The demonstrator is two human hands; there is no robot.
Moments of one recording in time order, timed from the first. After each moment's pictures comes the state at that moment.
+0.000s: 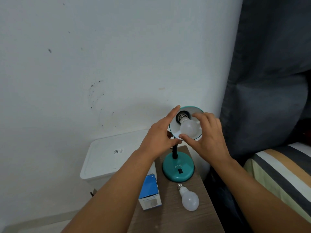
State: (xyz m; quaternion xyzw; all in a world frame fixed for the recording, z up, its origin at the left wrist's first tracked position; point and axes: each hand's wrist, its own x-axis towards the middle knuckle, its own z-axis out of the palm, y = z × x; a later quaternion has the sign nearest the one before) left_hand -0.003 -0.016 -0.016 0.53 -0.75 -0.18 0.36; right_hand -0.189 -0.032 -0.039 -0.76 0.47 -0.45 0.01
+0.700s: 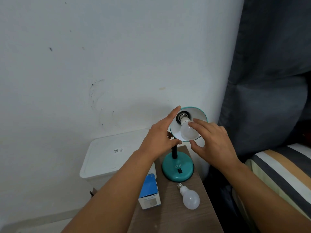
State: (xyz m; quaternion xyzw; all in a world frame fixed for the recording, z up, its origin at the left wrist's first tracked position) left_hand -0.003 -0.014 -0.018 0.53 -0.74 -0.18 0.37; right_hand -0.209 -0.031 -0.048 -0.82 0.45 -0.34 -0.08
